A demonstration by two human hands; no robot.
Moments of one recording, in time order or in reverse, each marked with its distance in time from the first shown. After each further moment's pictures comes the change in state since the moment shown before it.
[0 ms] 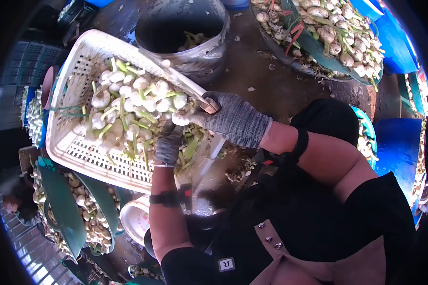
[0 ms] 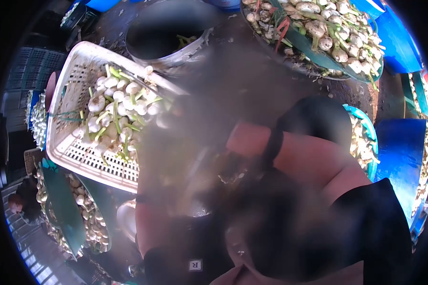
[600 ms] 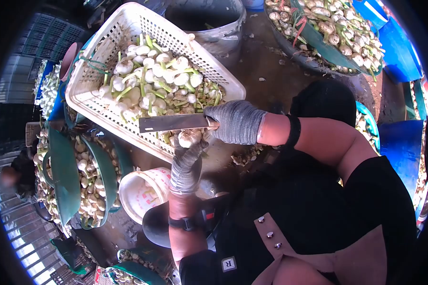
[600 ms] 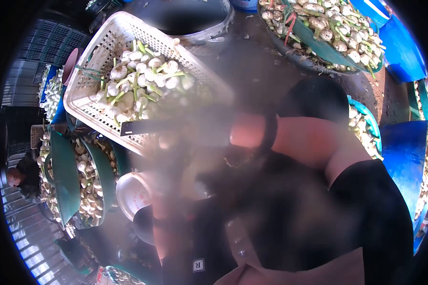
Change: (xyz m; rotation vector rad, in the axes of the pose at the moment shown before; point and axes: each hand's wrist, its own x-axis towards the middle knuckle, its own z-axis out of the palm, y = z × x) left_hand -0.190 0.060 0.025 -0.623 -0.082 0.091; right_hand -0.066 0.013 0.054 -0.530 -0.213 -0.563
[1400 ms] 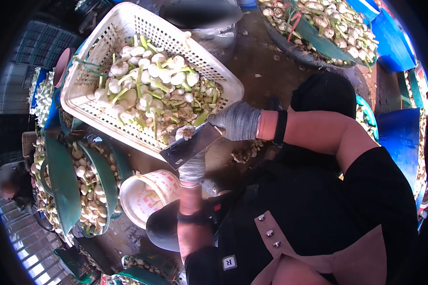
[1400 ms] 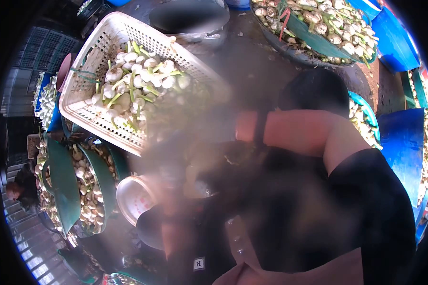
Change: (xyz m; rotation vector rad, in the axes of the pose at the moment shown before) left_hand 0.024 -0.071 -0.072 1.034 0.418 0.482; right_hand -0.021 0.043 0.032 -0.269 -0.156 0.014
